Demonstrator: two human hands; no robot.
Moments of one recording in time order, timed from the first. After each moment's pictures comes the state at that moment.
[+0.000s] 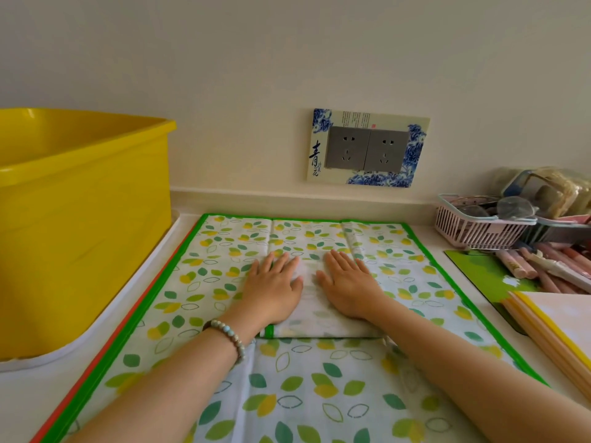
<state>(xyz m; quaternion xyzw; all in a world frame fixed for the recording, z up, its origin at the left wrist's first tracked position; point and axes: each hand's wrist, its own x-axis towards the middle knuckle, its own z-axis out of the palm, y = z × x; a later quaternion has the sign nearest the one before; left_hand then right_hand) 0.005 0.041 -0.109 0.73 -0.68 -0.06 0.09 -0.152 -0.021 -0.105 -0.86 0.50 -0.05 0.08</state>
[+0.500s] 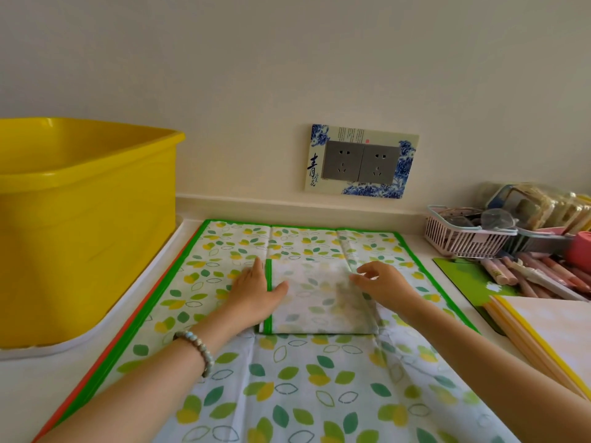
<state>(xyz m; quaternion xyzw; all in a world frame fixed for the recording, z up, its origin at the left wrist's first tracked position) 0.022 0.066 -0.105 0.76 -0.57 -0.20 0.25 -0.207 -0.009 -0.074 -0.73 0.57 -0.25 0.29</state>
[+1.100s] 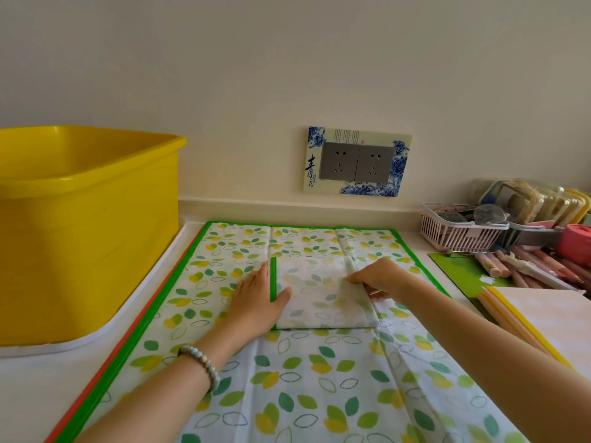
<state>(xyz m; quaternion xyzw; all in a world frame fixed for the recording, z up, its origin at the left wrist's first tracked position) 0.011 0.092 -0.109 0.75 -0.60 -0.15 0.25 -0.195 -0.003 -0.049 -0.59 0.67 -0.19 0.40</state>
